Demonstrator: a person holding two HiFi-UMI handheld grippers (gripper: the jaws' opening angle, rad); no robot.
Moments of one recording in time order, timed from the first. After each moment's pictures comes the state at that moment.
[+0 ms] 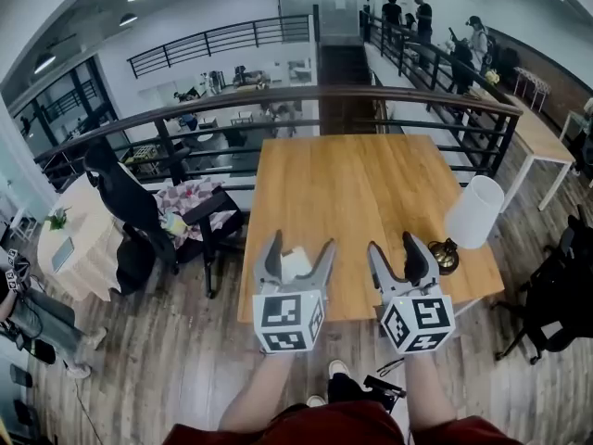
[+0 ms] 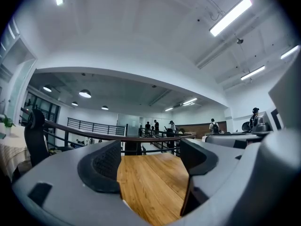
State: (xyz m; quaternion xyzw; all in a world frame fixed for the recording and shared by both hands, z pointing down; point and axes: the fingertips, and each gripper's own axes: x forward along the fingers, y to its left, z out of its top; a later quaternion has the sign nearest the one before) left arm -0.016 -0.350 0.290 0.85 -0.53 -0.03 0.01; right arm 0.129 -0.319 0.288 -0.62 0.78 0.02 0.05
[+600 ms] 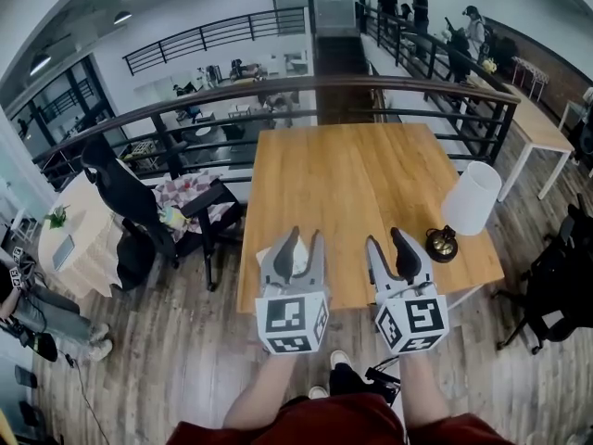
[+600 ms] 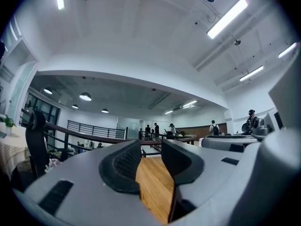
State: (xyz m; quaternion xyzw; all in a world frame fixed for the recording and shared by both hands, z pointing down) left arm -0.003 -0.325 0.289 0.85 -0.53 -0.05 -0.01; right arm 0.123 -0.297 0.289 -0.61 0.79 0.05 0.06
